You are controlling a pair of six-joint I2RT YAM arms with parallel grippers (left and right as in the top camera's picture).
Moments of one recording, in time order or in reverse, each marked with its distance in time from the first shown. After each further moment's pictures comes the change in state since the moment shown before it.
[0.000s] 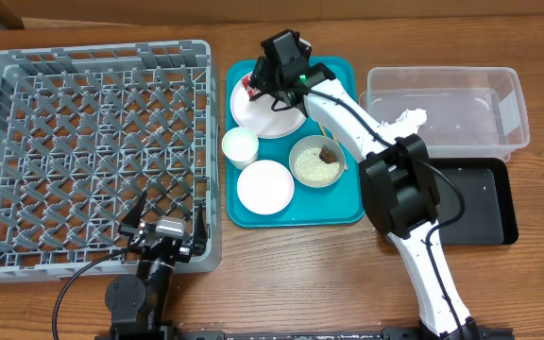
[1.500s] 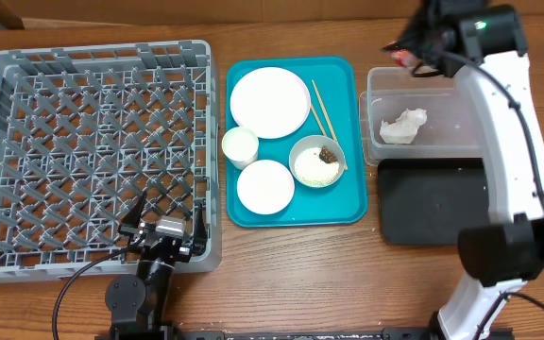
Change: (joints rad) left arm 0.000 0.000 0.000 0.000 0.000 0.000; right arm -0.357 -0.538 0.001 -0.662 0.234 -0.113
